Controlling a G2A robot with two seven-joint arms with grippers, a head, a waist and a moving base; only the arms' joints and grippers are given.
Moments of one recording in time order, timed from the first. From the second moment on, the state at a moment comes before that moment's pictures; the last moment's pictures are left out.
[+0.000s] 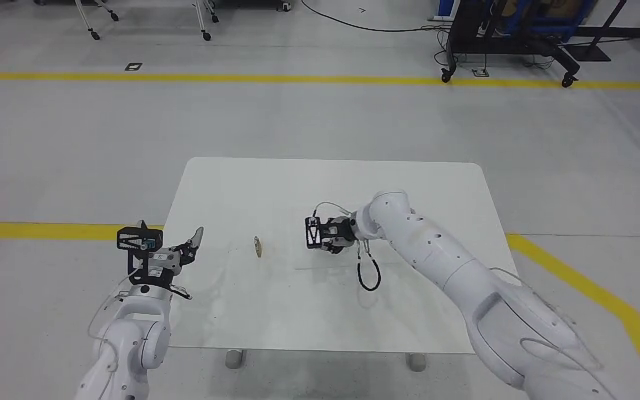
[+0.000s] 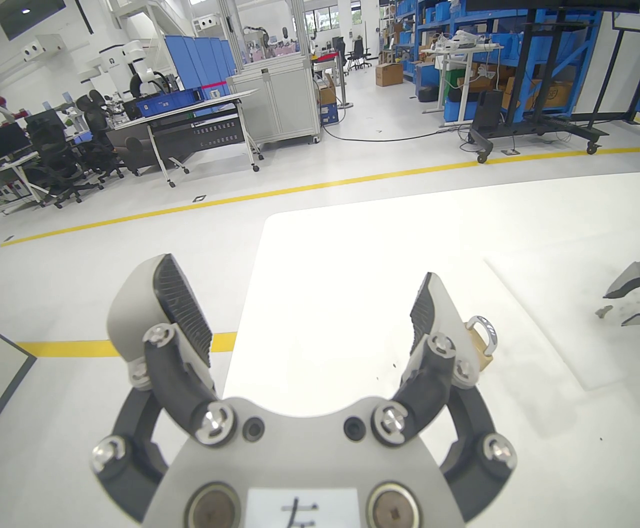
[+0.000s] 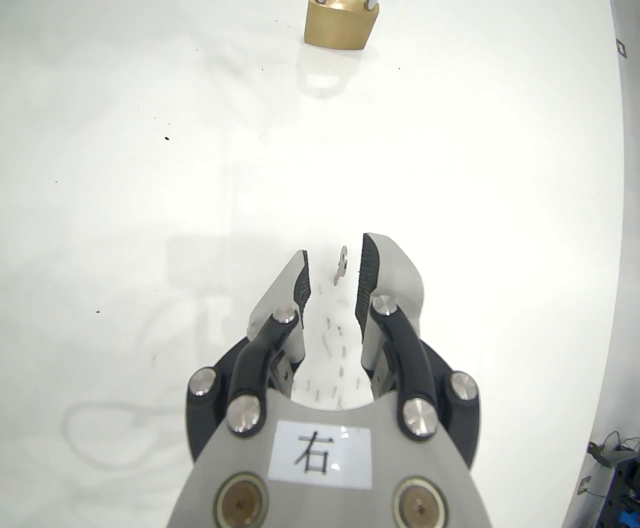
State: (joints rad) left arm 1.73 -1.15 -1.60 -1.80 1.33 0.00 0.00; right arm -0.60 -1.44 0.56 -0.67 -1.61 -0.93 -0.03
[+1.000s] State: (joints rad) left arm 1.73 -1.15 -1.60 -1.80 1.33 0.00 0.00; right arm -0.58 -1.46 0.50 -0.58 -1.76 -0.73 -0.56
